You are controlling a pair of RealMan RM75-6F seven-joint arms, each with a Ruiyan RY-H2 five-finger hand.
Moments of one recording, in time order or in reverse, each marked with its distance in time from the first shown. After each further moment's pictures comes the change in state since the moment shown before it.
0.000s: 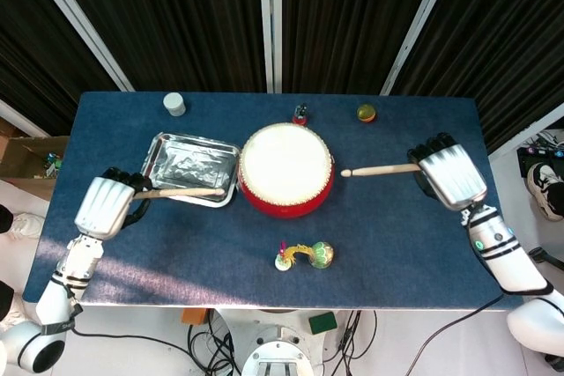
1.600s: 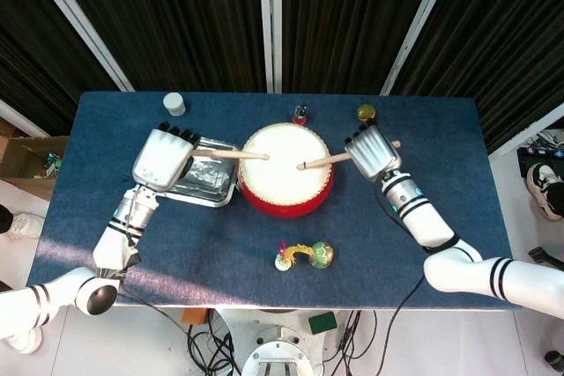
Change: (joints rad) left arm -0.305 -0.066 -0.129 -0.066 -0.315 -0.177 0.413; right arm 0.442 -0.251 -0.104 0.114 0.558 -0.185 -0.630
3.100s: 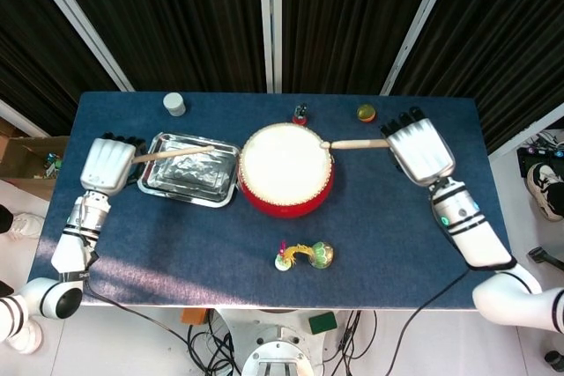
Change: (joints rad) left arm 0.125 0.017 0.084 0.246 0.005 0.007 -0.346; right arm -0.212 0.263 -0.001 -0.204 -0.328 0.293 0.446
